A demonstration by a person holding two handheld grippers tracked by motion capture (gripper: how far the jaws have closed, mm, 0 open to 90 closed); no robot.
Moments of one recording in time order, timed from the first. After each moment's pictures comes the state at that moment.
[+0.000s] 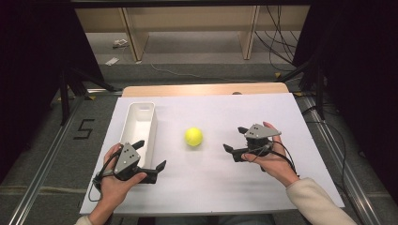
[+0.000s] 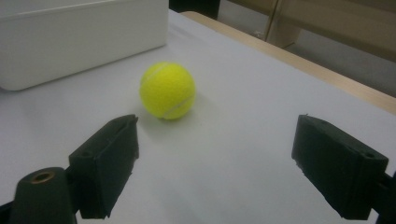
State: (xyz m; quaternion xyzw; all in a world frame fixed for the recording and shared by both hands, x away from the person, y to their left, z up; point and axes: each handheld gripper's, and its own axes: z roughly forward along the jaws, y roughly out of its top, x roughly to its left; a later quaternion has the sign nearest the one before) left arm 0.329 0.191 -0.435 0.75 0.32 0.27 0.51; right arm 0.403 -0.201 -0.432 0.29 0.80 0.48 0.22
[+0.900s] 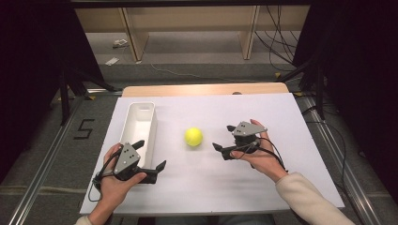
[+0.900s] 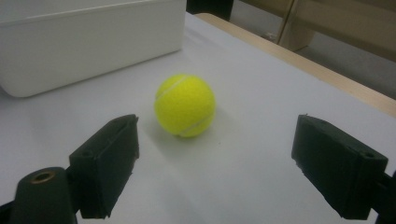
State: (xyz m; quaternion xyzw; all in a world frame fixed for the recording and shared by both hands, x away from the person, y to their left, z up) left arm 0.328 0.191 -0.434 0.75 0.32 0.27 0.51; right arm 0.414 -0.170 -0.434 0.26 0.81 0.48 0.20
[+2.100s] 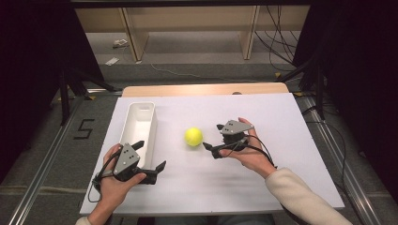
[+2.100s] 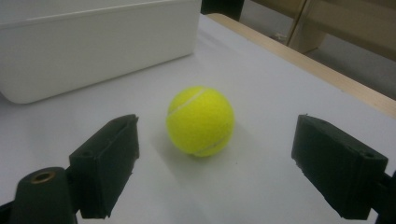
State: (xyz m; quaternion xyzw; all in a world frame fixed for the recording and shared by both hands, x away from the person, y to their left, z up) left arm 0.327 0.191 -0.434 0.75 0.32 0.27 0.51; right arm 0.423 -0.141 -0.437 0.25 0.82 0.48 0.20
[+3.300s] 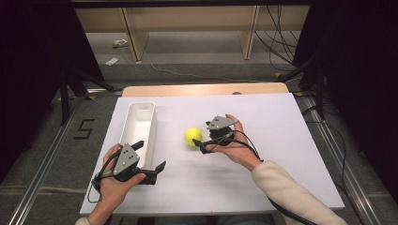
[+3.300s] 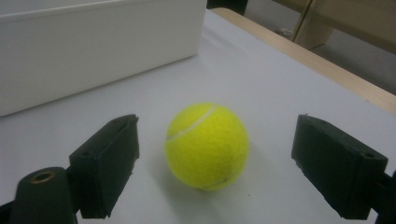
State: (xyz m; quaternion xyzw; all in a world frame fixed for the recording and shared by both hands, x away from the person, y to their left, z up) left arm 0.326 0.192 -0.433 0.75 0.32 0.27 0.51; right arm 0.446 -0.106 -0.446 0.25 0.83 0.47 0.19
